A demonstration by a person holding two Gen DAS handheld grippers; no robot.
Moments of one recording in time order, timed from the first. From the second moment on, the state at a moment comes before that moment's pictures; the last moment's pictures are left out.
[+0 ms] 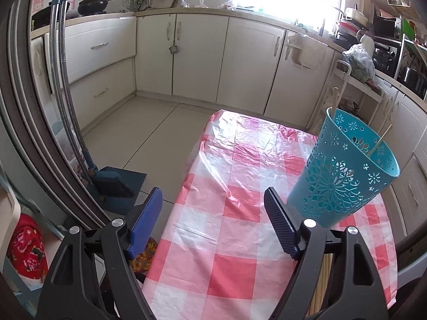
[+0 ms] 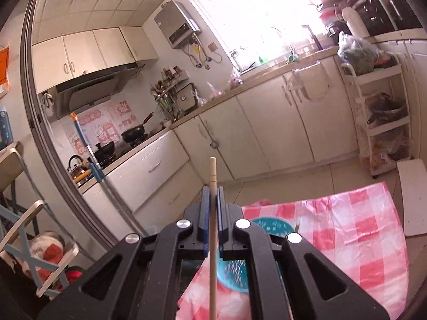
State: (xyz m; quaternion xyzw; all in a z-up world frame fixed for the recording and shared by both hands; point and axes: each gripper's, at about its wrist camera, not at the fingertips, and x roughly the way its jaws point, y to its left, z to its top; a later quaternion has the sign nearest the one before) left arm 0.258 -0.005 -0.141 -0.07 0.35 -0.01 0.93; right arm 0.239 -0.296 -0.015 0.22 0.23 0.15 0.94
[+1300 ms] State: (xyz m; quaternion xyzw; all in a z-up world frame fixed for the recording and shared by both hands) left arm 0.259 0.000 -0.151 -0.07 0.36 0.01 0.93; right arm 0.157 -0.288 -0.082 0.11 0.30 0.03 0.95
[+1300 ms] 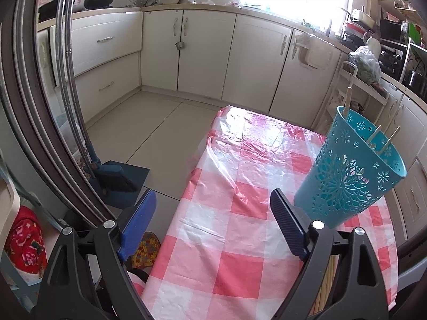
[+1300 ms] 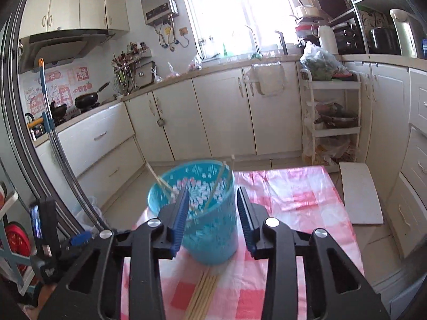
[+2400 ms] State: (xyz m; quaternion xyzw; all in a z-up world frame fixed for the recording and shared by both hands) left arm 0.254 -0.017 -0.159 -0.04 0.38 -0.02 0.92; right arm 0.154 -0.255 -0.228 0.04 0.51 0.04 0.86
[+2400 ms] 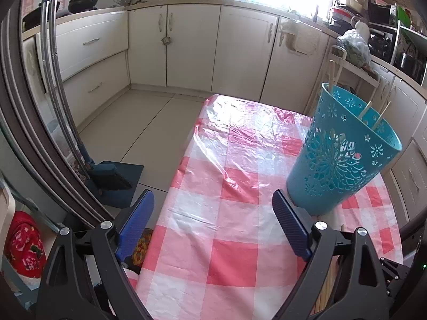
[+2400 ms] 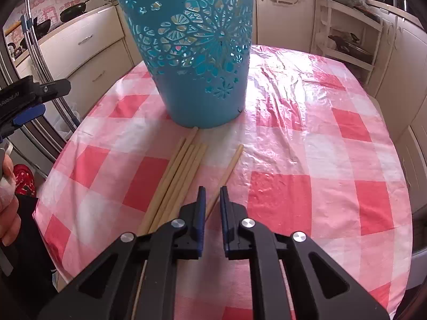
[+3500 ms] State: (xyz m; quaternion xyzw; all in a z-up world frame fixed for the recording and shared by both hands) left arm 0.235 -0.111 -0.211 0.07 0.47 -0.16 0.87; right arm 0.143 -0.290 -0.229 0.09 0.48 0.04 0.87
